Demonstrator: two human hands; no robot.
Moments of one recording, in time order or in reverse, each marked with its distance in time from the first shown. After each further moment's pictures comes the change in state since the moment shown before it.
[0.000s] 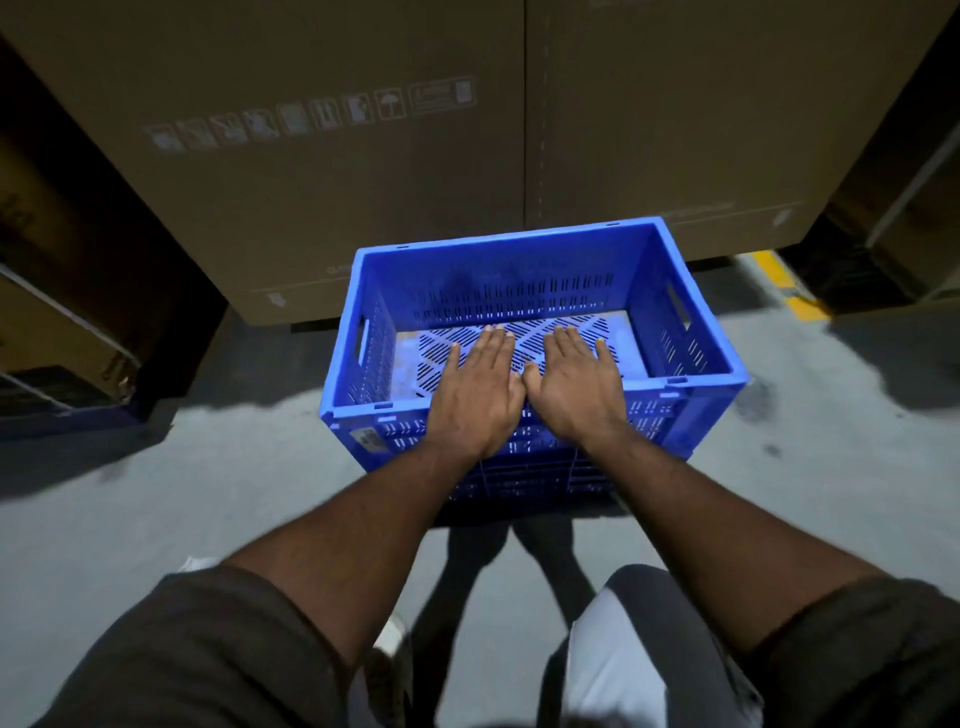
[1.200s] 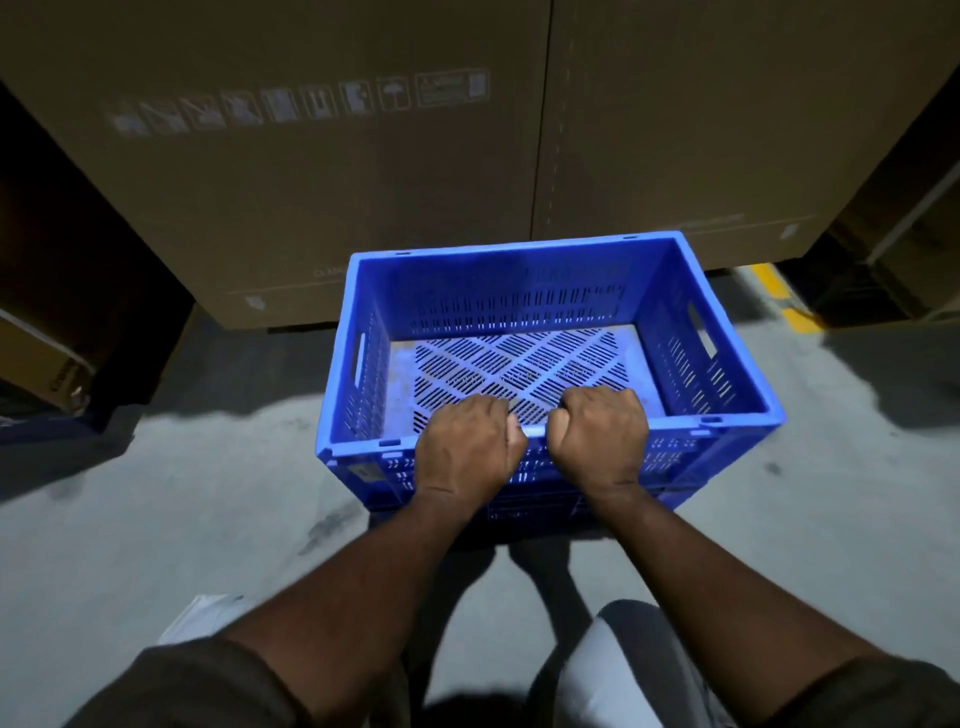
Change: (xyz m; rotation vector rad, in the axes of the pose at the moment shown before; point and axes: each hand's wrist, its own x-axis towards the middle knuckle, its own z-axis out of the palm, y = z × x) left_hand -0.005 -0.030 0.017 -0.003 0.196 0.009; right_hand 0.001 -0.011 0.023 0.006 0.406 0.079
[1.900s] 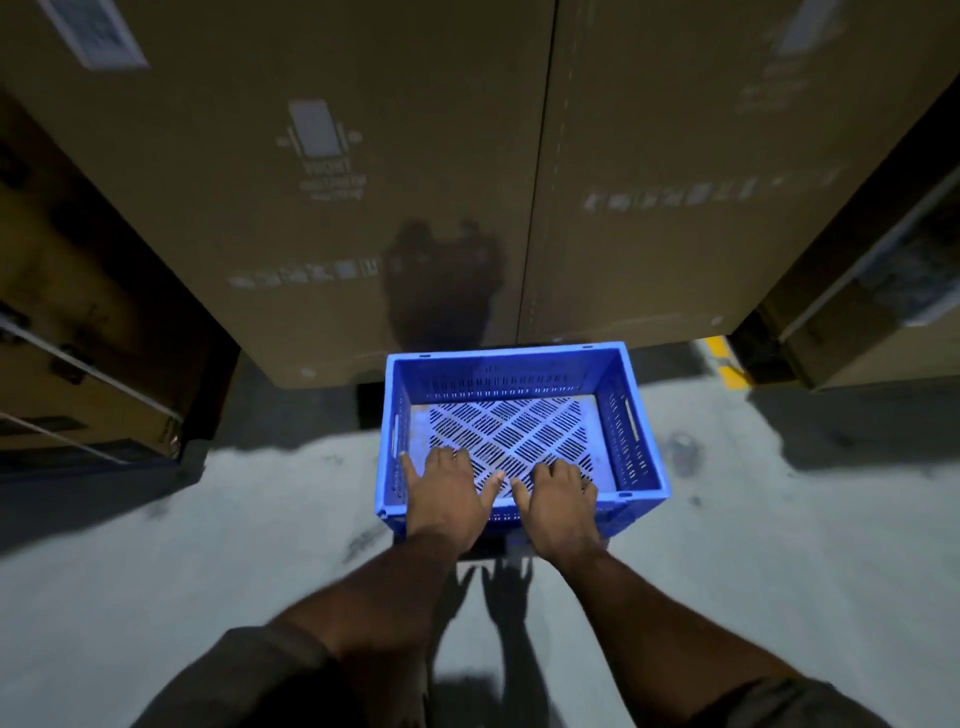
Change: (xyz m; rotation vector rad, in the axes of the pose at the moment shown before) left_hand 0.034 0.000 -0.197 0.052 -0.505 -0.306; right_hand 0.053 -0.052 -0.186 -0.018 -0.693 0.152
